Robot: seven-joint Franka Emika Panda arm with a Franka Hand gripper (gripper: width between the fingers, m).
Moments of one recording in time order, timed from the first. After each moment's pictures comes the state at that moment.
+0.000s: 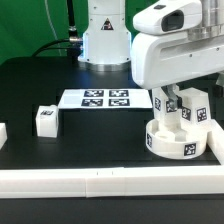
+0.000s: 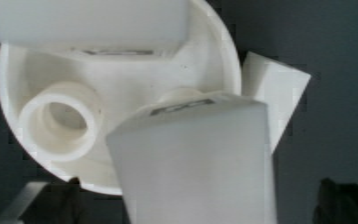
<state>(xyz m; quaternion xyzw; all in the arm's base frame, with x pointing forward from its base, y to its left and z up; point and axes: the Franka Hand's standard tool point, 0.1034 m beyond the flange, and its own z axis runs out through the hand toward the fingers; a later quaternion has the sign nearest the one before) 0.557 0.114 0.077 -0.99 -0.16 -0.02 0.05</state>
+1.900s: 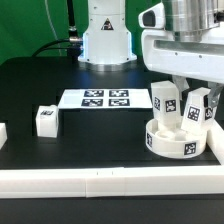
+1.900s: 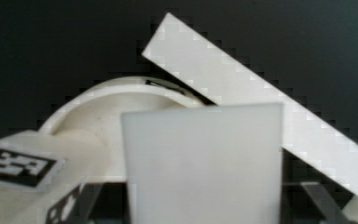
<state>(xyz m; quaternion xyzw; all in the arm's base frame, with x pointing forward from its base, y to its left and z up) 0.554 0.116 0.074 -0.87 0.49 0.02 0.07</state>
